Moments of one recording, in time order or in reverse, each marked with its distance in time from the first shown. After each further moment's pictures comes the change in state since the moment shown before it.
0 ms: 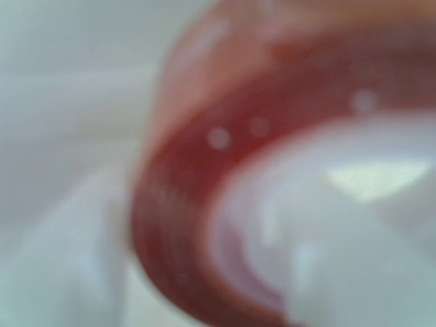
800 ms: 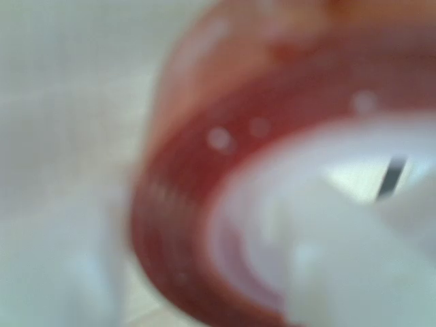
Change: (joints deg) arm 0.9 -17.1 -26.9 -5.3 0.0
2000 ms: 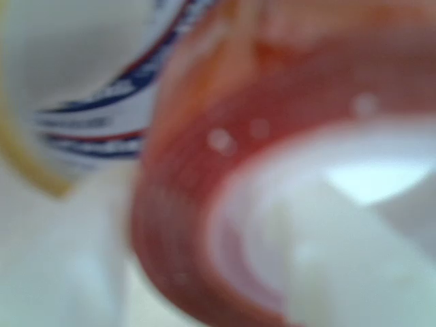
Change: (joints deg) arm -2.2 -50.7 -78.9 12.4 0.0
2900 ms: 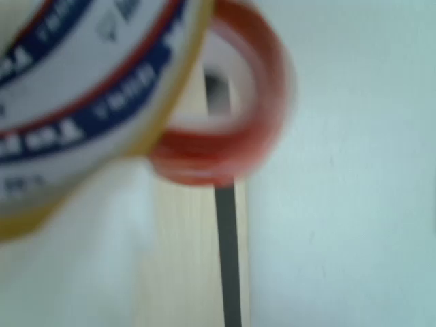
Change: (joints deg) arm 4.7 -10.1 -2.3 -13.4 2.2
